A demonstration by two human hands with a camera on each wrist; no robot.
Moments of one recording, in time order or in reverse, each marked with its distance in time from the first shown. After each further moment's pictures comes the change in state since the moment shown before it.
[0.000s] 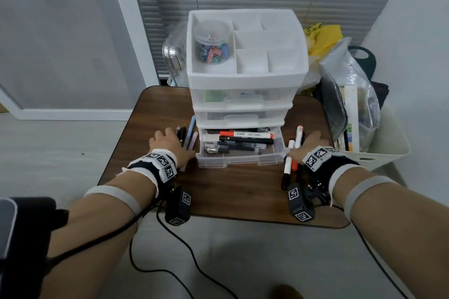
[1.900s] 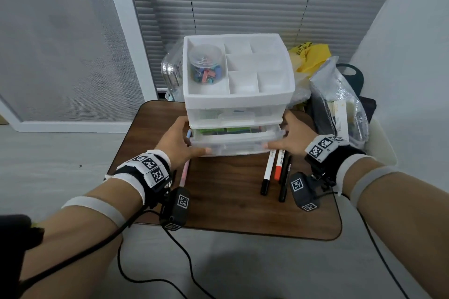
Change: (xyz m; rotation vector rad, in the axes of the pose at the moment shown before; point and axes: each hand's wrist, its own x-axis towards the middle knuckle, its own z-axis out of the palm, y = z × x) left_hand -0.026 0.023 -0.044 -0.603 -0.025 0.478; right_hand 0.012 -0.022 -0.053 0.435 -0.205 -0.687
